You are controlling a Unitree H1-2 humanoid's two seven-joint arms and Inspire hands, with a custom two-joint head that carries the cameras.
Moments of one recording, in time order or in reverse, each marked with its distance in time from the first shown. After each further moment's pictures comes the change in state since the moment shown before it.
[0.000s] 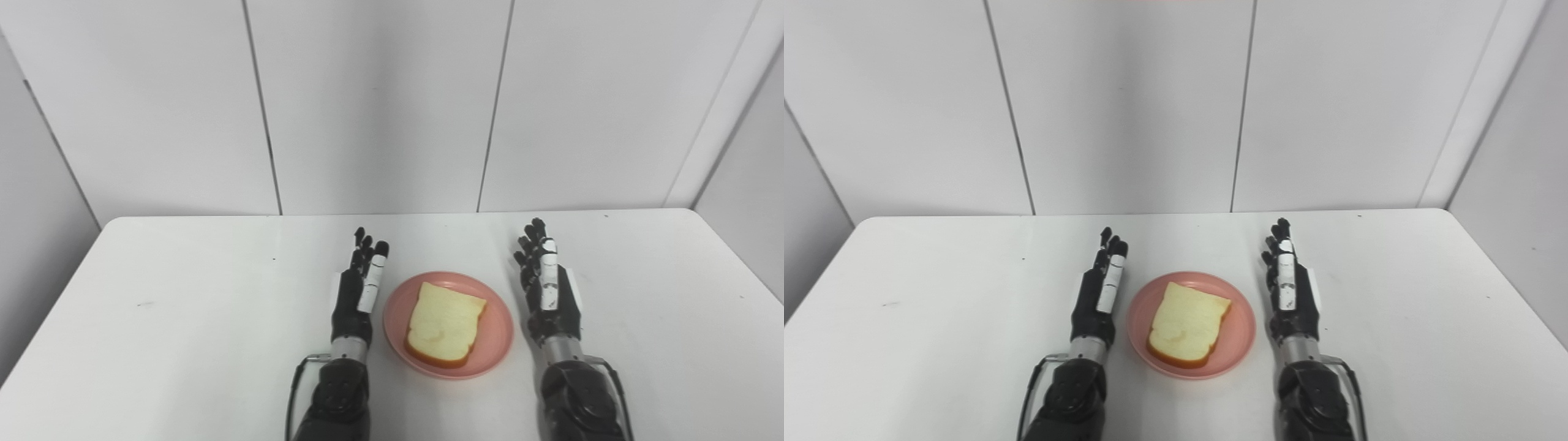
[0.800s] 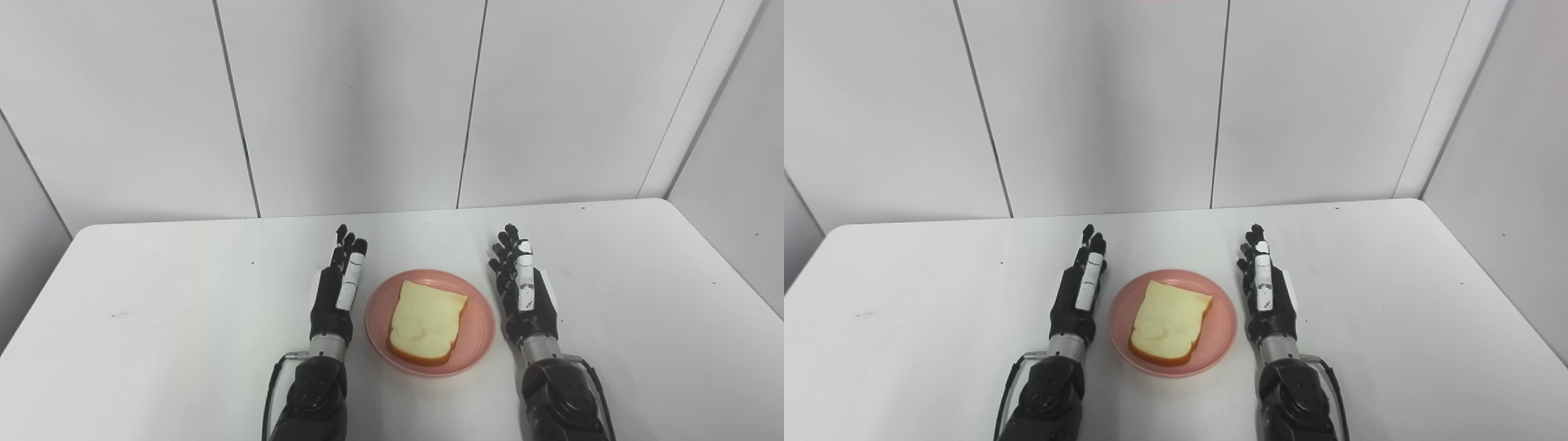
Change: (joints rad) left arm -0.006 0.026 0.009 -0.006 -0.026 0.000 -0.053; right arm 0.021 0.044 -0.016 -0.065 -0.027 0.092 0.019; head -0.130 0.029
